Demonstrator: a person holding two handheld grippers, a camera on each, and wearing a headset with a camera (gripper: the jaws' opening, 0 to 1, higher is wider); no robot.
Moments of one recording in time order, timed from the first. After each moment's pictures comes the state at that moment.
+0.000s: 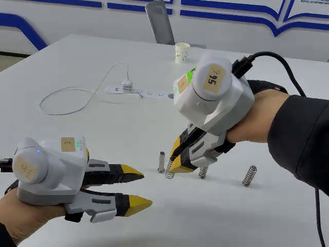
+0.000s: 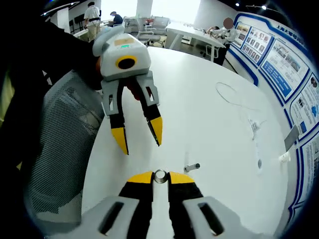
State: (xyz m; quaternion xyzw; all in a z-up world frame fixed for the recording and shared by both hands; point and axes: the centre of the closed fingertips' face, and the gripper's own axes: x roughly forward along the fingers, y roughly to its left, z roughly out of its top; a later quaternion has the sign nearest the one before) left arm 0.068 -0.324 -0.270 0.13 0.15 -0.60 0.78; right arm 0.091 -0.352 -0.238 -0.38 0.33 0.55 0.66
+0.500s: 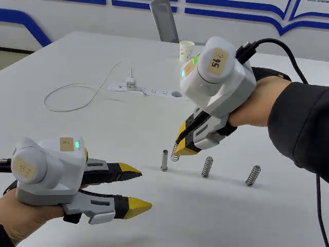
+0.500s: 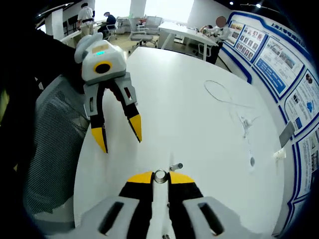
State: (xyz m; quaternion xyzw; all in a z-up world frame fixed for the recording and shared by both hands) left arm 0.067 -0.319 -0.275 0.12 0.16 -0.59 0.78; right arm 0.125 -0.356 -0.232 -0.38 0.33 0.53 0.68
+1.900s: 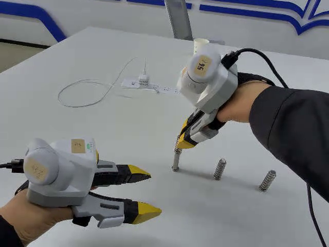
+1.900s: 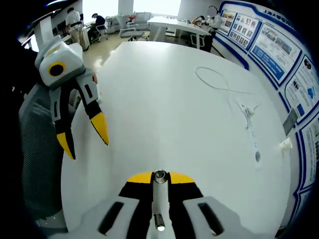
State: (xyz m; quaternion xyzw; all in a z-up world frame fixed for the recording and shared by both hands) left arm 0.066 -0.314 -0.281 0.11 0.17 -0.59 0.78; right arm 0.165 -0.346 -0.270 -0.36 0.37 0.51 0.69
